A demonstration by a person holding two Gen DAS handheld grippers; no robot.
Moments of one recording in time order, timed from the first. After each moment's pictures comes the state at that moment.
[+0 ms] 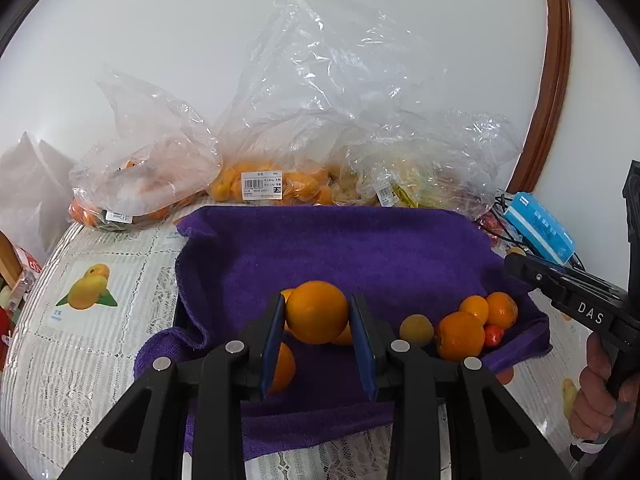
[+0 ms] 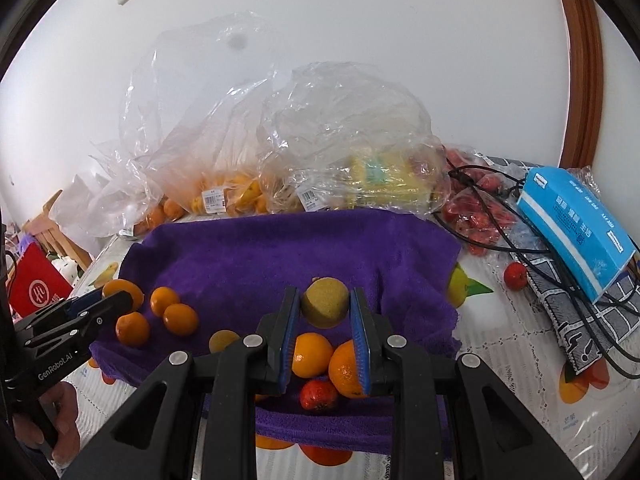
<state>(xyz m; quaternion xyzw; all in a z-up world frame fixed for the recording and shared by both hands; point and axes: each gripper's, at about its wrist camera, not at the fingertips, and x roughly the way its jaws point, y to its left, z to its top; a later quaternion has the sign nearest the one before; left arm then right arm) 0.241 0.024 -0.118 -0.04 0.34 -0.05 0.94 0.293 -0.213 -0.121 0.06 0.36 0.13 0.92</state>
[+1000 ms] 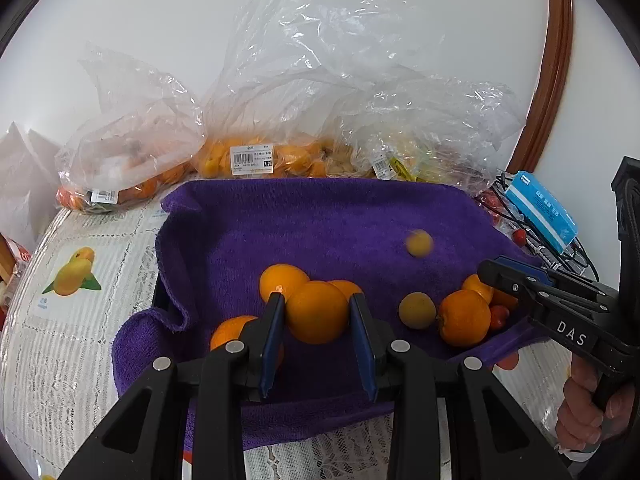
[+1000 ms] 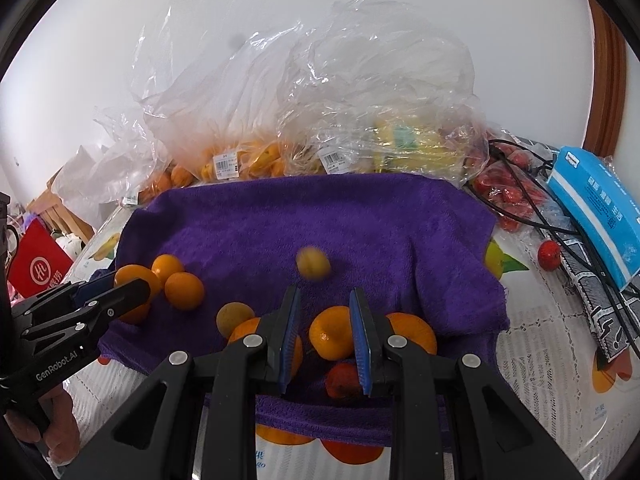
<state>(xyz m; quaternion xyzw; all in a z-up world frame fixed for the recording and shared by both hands) 0.251 0.018 -0.134 -0.04 0.37 -0.06 0.92 0.296 -0.188 -0.146 0.04 0.39 0.16 0.91</state>
